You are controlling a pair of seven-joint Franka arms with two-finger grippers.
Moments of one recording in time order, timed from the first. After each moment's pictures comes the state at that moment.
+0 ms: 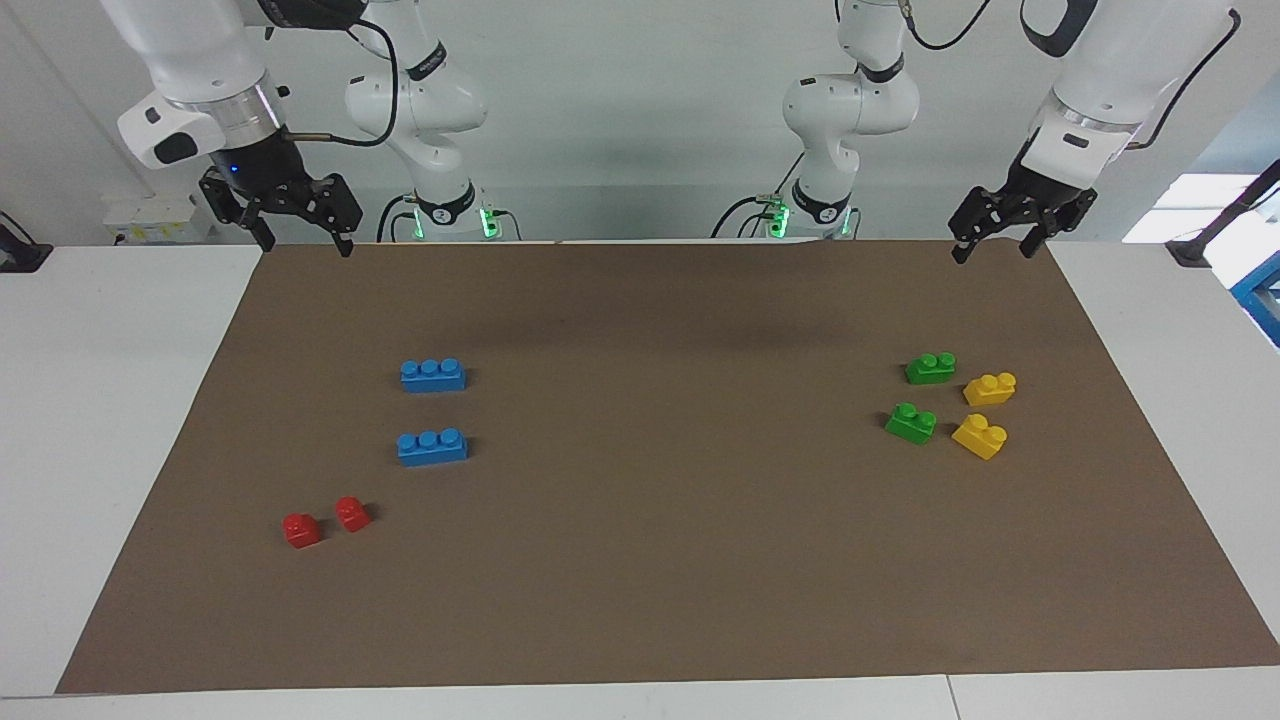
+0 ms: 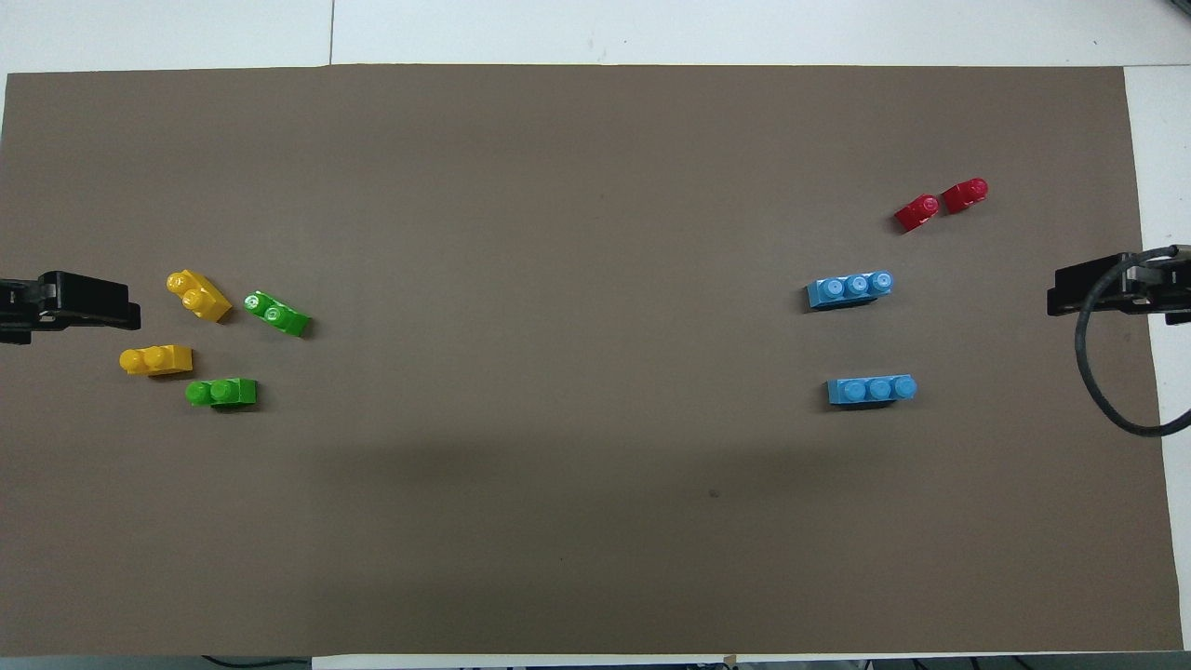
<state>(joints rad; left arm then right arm) -0.06 -0.12 0.02 -1.72 -0.02 1.61 -0.14 0.05 -0.10 -0.04 -1.64 -0.02 1.54 0.15</state>
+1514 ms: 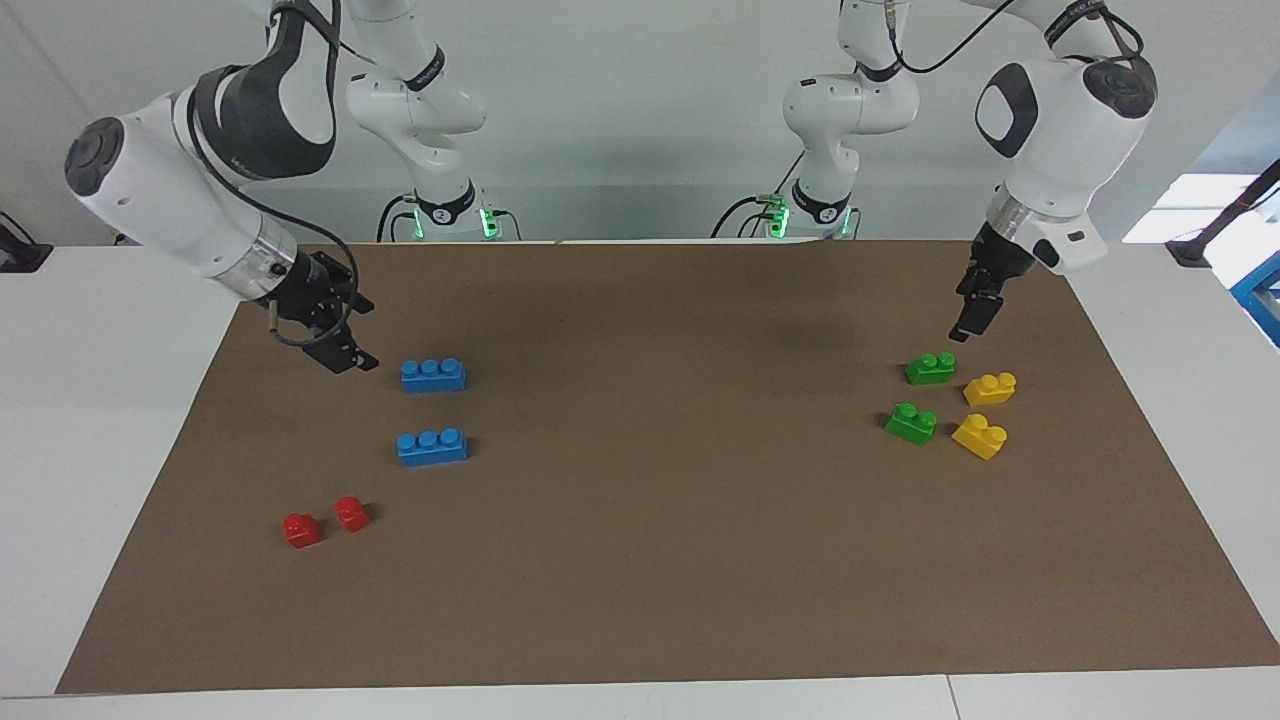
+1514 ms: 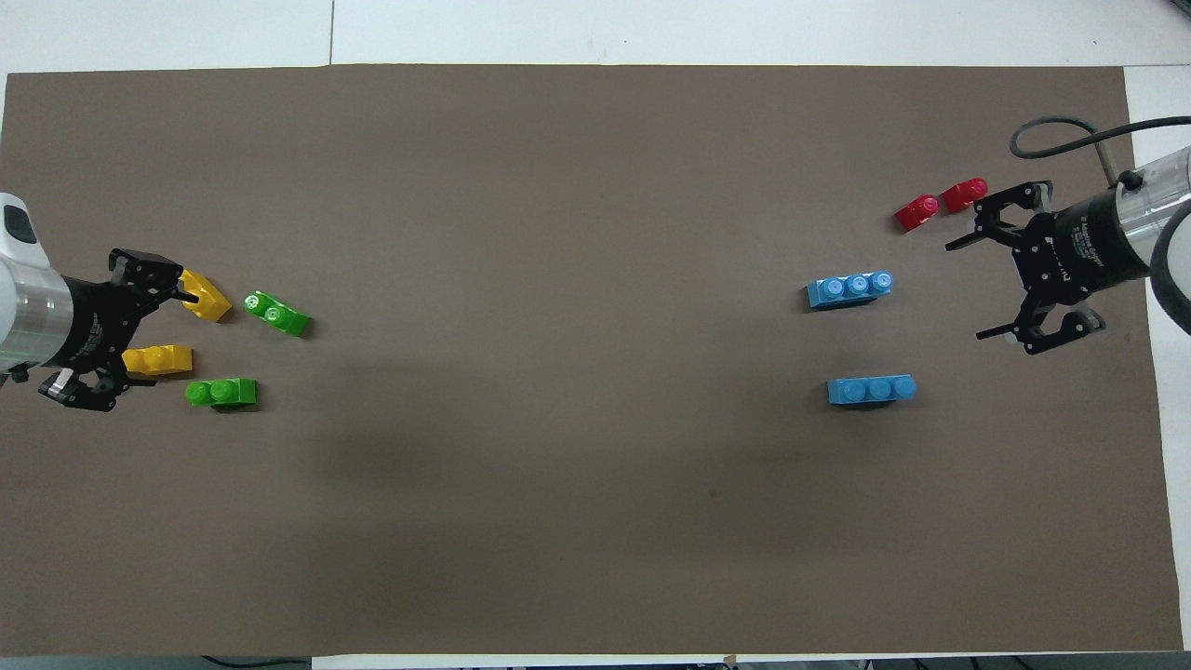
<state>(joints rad) -0.03 -0.10 0.01 -2.05 -0.03 1.97 -1.06 -0.06 0.14 -0.05 -1.74 0.37 1.71 1.20</state>
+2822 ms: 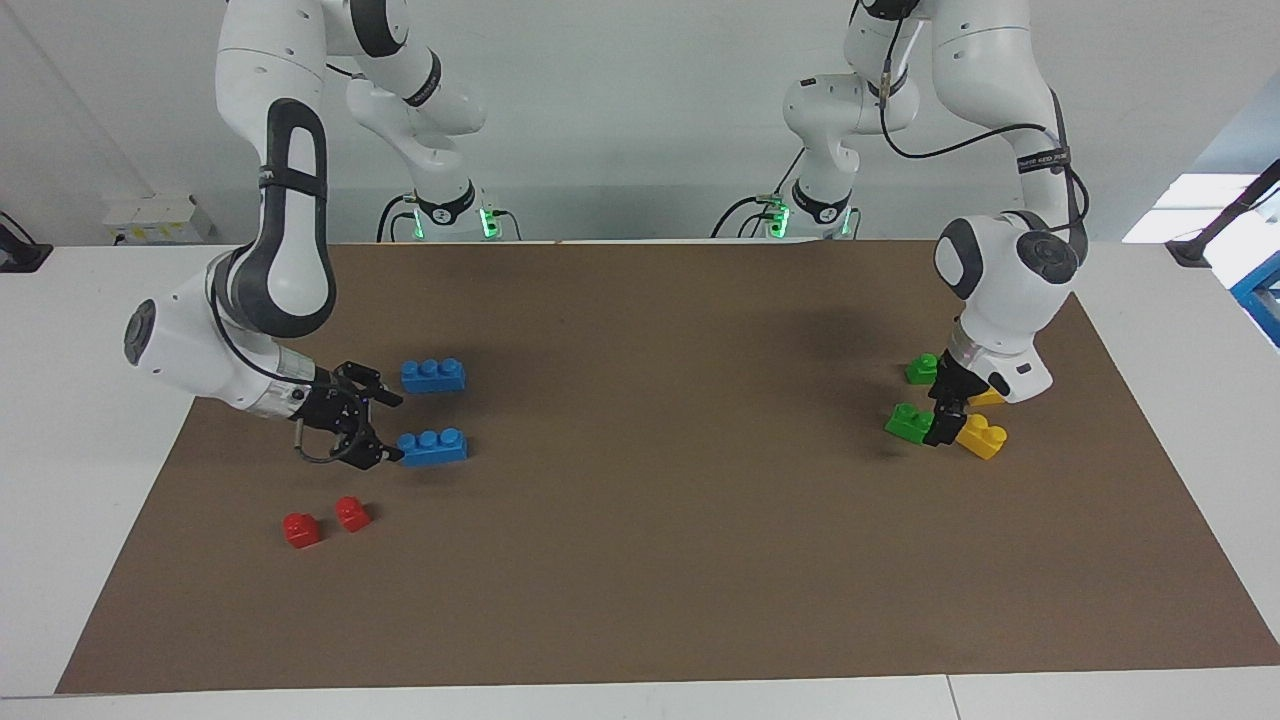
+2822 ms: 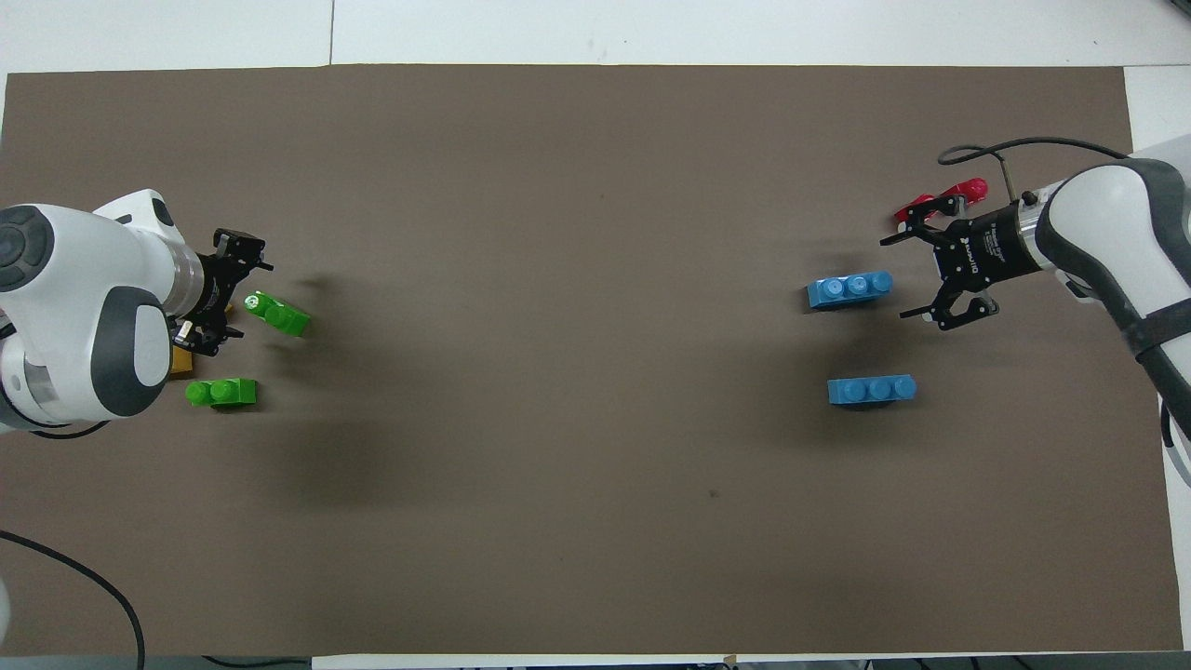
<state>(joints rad) -0.03 0.21 0.01 -2.08 -0.03 2.37 -1.09 -0.10 0.38 -0.05 -1.79 0.58 1.93 0.96</state>
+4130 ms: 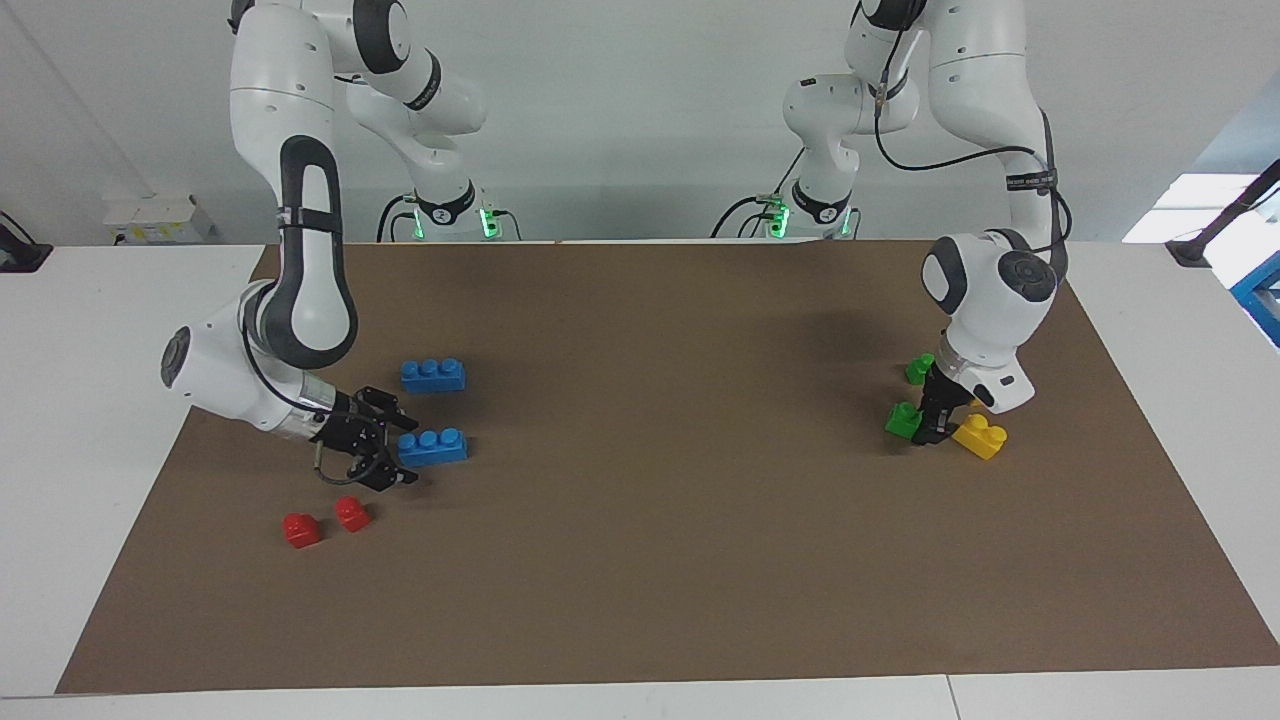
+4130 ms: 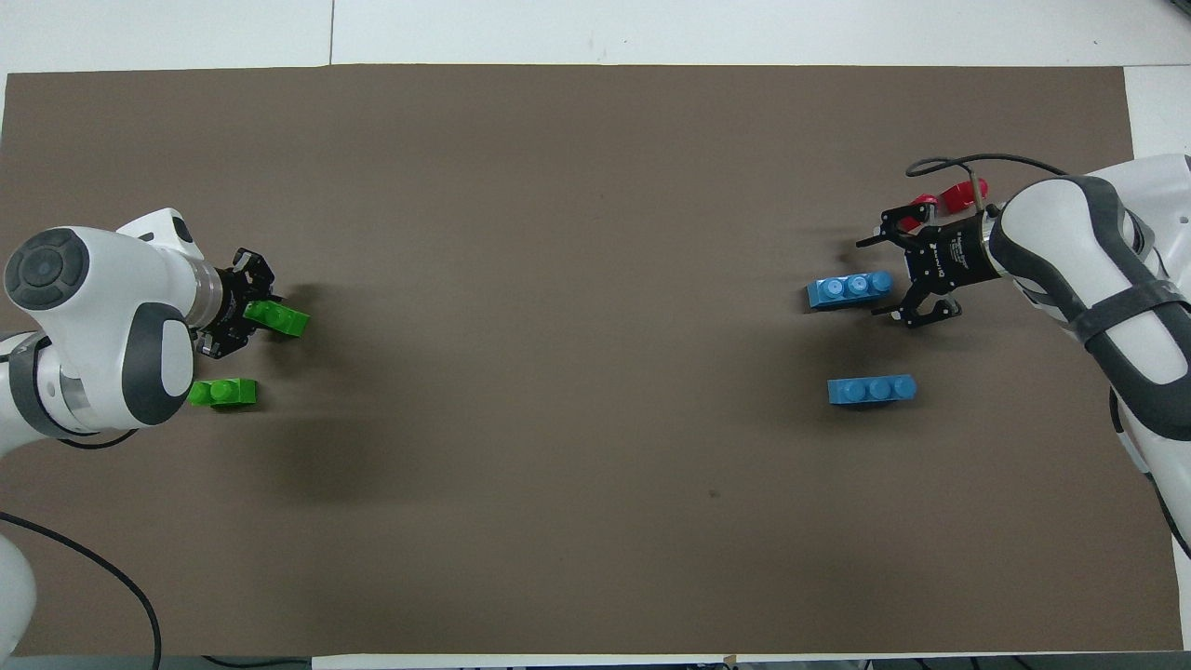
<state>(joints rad) -0.03 0.24 0.02 -2.13 -0.03 2.45 -1.10 -0.09 0.45 -0.04 -1.82 0.65 2.05 0.89</state>
